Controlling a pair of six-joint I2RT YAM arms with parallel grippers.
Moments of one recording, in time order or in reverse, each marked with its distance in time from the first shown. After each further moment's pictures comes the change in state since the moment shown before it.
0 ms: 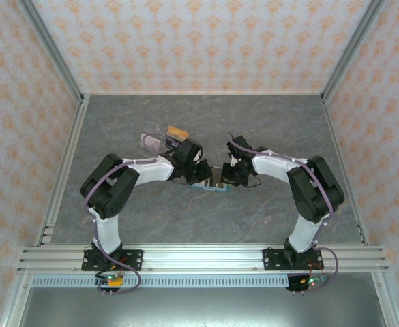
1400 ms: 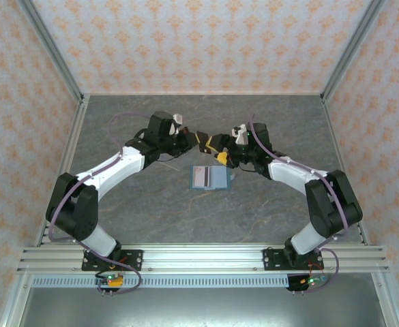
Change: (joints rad) left arm 0.172 -0.313 0.045 -0.019 0.038 -0.049; right arm -0.102 -0.173 -0.142 0.734 -0.417 0.466
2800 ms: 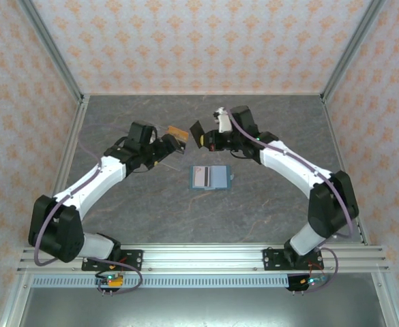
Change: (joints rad) left arm 0.124 -0.211 -0.125 -0.326 -0.286 0.041; right arm 0.158 0.035 0.400 -0.525 0.299 -0.710
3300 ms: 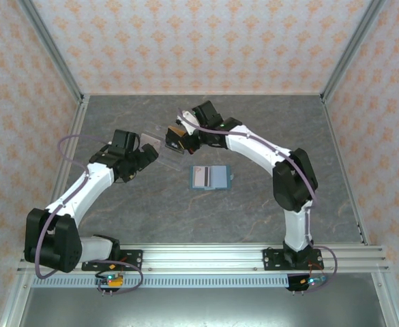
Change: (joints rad) left arm 0.136 -0.077 -0.098 -0.150 -0.088 0.069; right arm 0.110 0.368 0.417 -0.237 0.096 -0.515
